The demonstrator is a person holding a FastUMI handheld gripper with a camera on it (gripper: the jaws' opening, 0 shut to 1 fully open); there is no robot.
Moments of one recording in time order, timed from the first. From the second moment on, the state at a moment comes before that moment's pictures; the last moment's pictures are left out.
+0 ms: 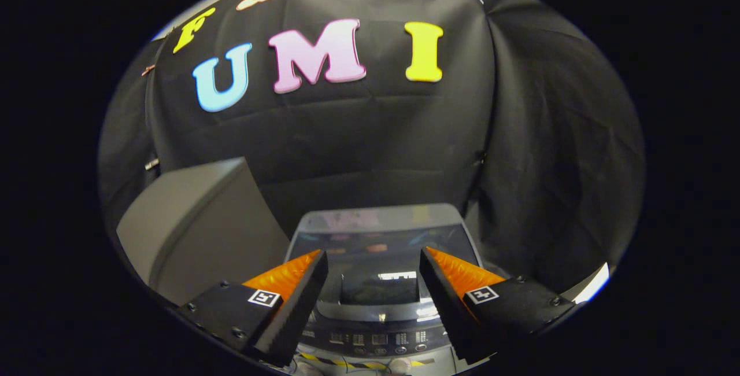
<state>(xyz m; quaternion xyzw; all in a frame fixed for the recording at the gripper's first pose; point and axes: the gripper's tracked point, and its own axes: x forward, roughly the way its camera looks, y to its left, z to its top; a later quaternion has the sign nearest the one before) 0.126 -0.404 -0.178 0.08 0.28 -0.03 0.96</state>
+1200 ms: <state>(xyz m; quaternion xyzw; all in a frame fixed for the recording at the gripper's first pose) 0.116 -0.097 0.004 0.09 0.11 0.01 0.99</state>
